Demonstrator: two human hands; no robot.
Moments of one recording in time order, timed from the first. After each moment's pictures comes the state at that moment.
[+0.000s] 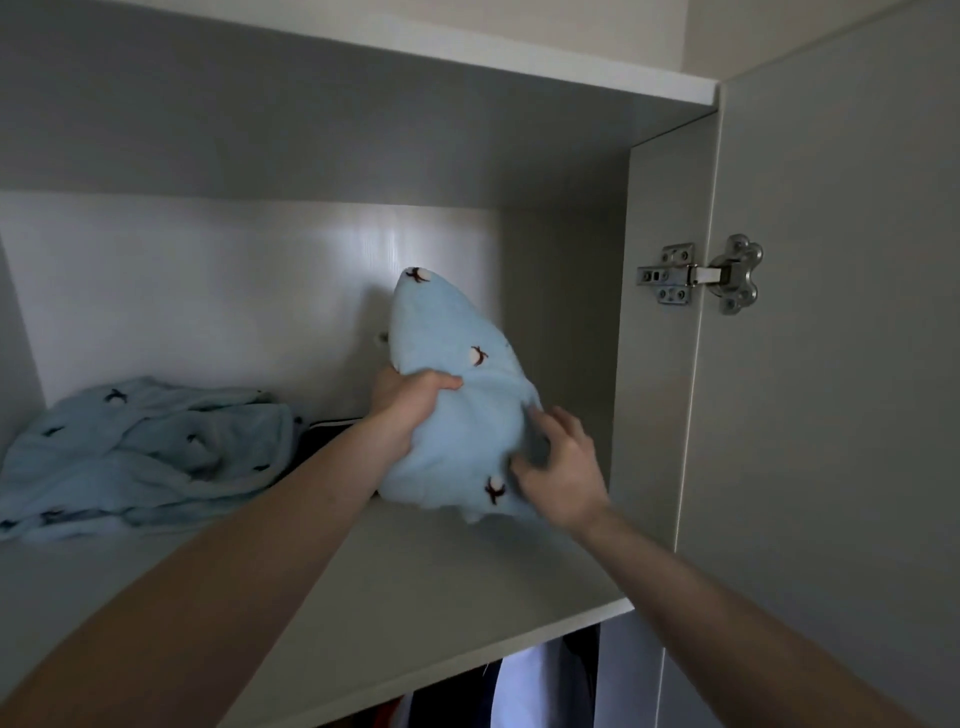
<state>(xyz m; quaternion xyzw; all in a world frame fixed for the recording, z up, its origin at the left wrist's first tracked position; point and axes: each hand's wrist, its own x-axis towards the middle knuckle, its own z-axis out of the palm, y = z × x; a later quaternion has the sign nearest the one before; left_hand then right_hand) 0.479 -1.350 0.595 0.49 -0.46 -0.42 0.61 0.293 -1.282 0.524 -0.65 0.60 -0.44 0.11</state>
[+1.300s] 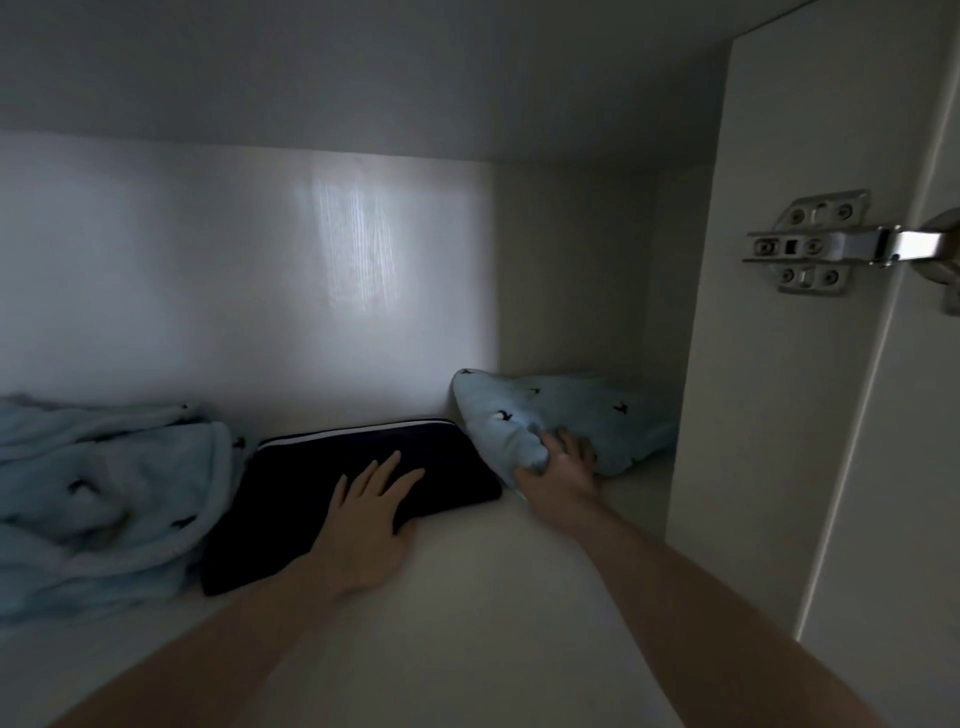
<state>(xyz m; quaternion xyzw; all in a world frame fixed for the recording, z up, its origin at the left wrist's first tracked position) 0.539 -1.479 0.437 0.56 -0.81 0.02 0.16 0.272 -1.489 0.448 -0.60 0.72 -0.35 0.07</state>
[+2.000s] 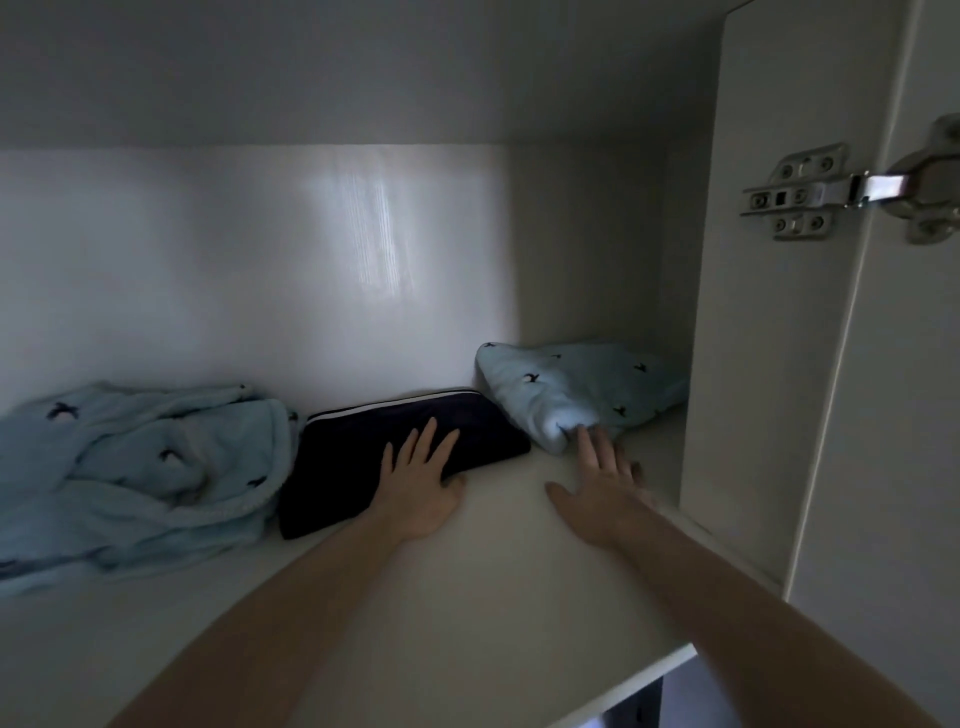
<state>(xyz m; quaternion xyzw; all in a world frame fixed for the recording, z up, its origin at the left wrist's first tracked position) 0.536 -1.478 0.431 0.58 -0.81 0.01 0.13 0.285 -1.405 0.428 -0.63 0.75 -0.19 0.06</state>
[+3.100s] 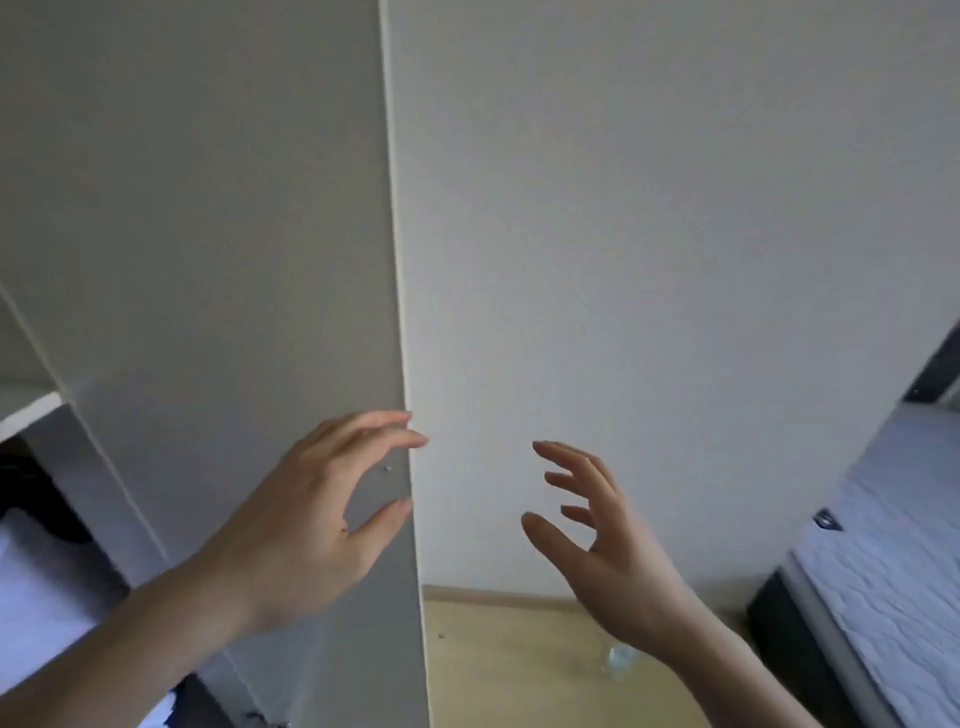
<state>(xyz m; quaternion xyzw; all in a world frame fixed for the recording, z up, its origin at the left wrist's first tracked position) 0.333 -0.918 0.459 -0.08 -0.95 -0.20 0.22 0.240 -0.653 0.403 -0.30 0.82 -0.49 -0.02</state>
